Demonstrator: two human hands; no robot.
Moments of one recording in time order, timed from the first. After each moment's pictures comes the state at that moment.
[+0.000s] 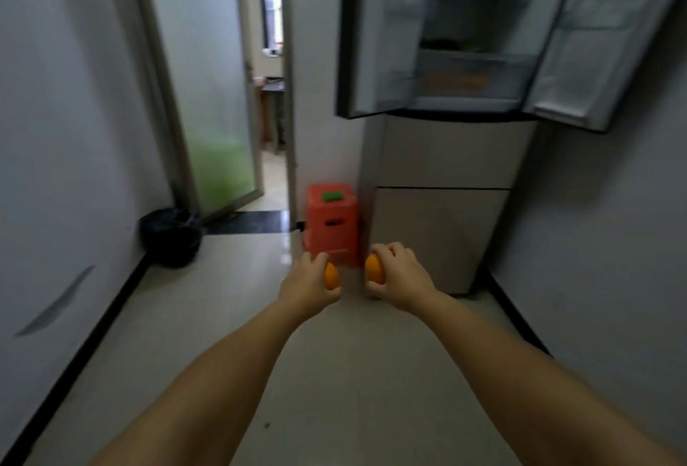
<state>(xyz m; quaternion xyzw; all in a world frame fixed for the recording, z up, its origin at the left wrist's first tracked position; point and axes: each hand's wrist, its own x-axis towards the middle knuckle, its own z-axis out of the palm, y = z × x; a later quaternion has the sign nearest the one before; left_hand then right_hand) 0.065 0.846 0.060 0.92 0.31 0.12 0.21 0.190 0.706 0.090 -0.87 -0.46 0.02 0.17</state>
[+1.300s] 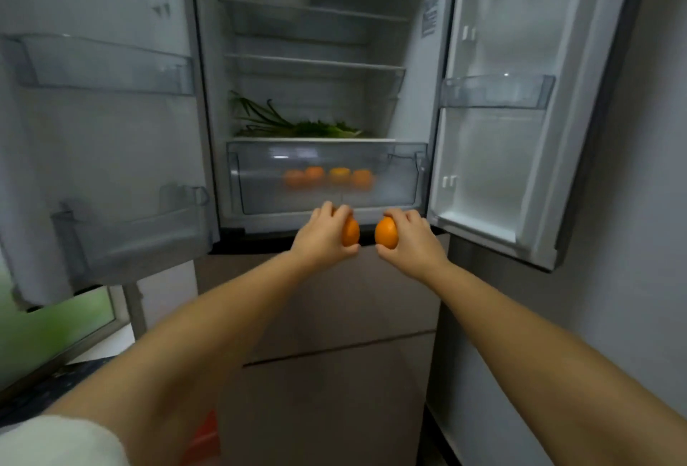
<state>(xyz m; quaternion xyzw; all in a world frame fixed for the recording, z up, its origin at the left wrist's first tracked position) 0.840 0.895 0.236 0.96 0.09 0.25 0.11 0.917 0.733 0.231 -0.89 -0.35 -0.15 0.26</state>
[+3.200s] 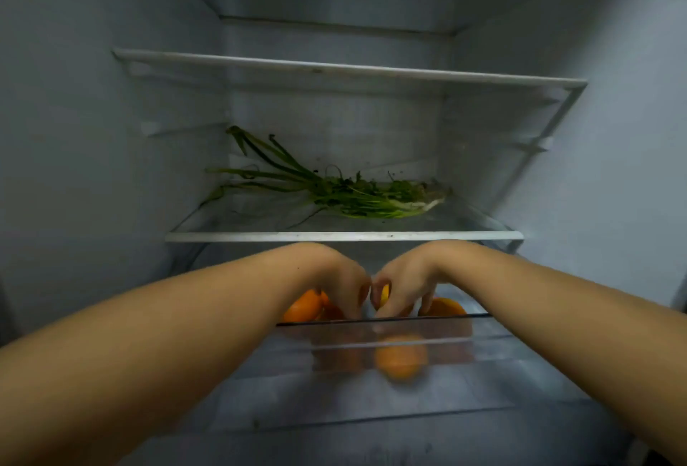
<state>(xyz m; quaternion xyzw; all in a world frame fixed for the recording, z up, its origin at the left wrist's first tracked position) 1.203 1.167 0.334 0.97 0.10 -0.23 0.03 1.240 1.048 0.374 -0.84 -0.44 0.29 -0.12</state>
